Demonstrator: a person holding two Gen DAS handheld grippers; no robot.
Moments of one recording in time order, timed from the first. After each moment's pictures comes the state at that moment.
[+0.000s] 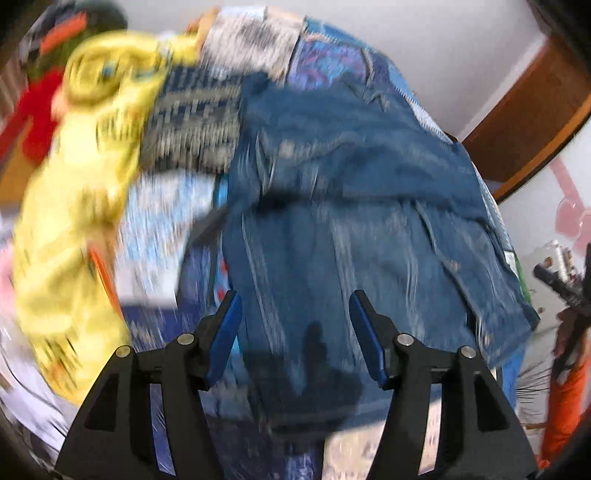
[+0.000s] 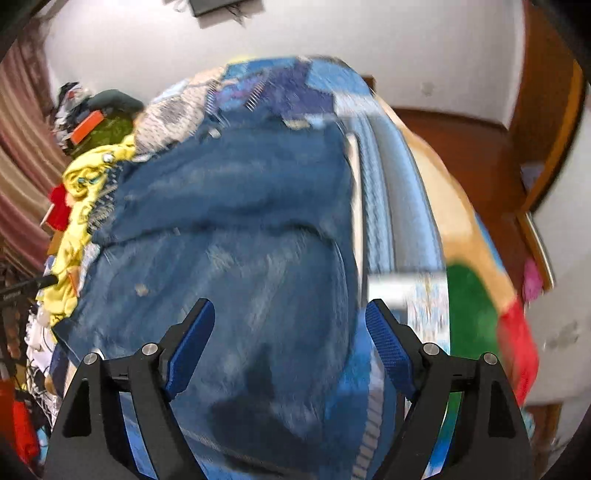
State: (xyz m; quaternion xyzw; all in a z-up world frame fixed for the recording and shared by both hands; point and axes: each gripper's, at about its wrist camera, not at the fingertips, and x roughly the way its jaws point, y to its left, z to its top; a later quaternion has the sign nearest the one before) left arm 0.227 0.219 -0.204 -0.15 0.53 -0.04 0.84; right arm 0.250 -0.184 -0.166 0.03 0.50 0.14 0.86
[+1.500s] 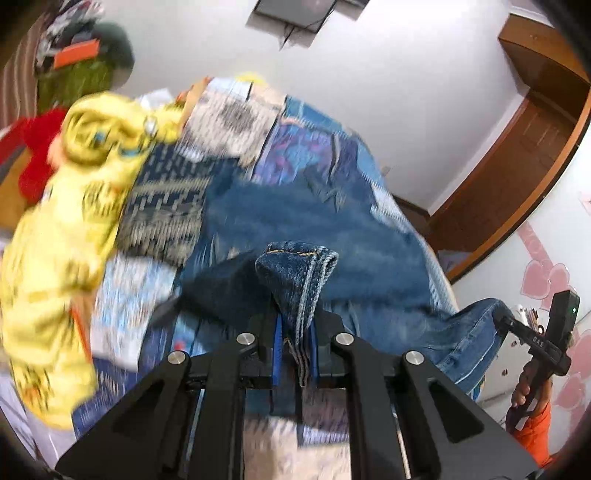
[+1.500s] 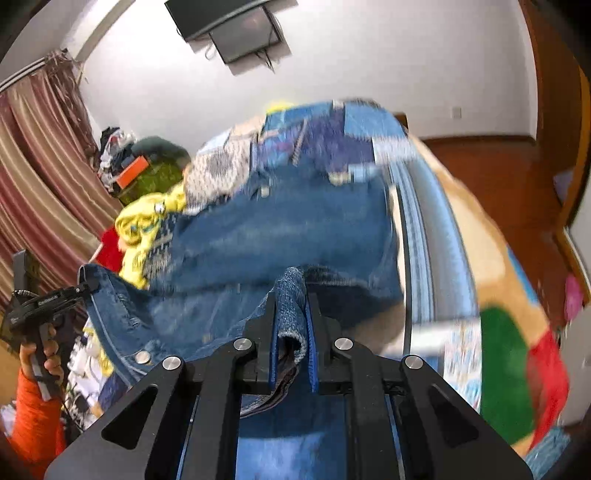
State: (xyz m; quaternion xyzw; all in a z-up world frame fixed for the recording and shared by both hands) left arm 0.260 0.207 -0.115 -0.20 0.38 -0.05 0.90; right arm 0.263 -0.180 -0.116 0.11 0.40 0.22 0.88
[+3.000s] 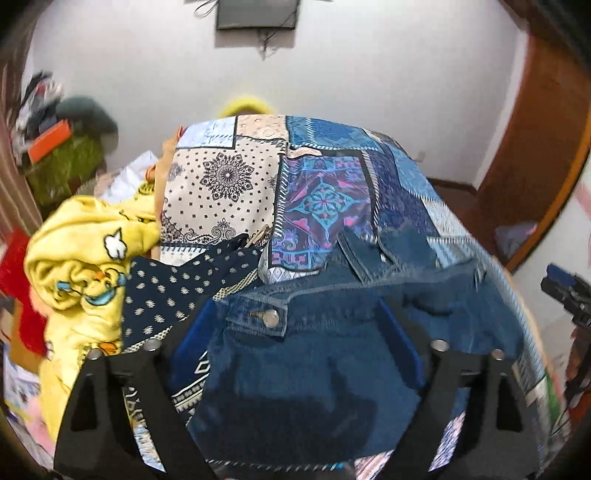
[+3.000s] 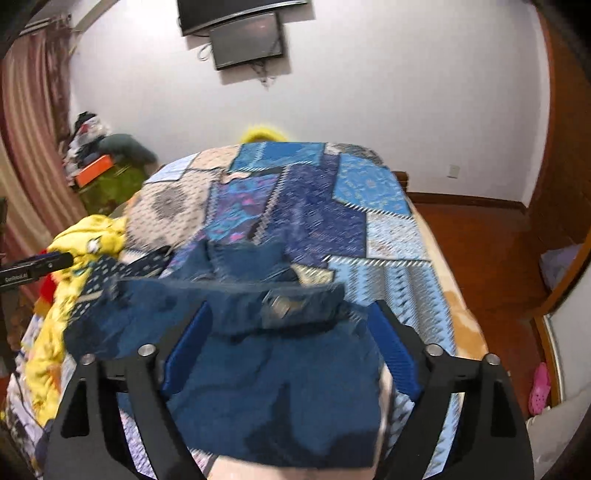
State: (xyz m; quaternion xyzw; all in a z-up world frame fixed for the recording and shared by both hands) left arm 0.459 0.181 -0.109 -0.03 0.39 0.00 0.92; right arm 0.416 -0.133 -0.107 0.01 0.37 0.19 0.91
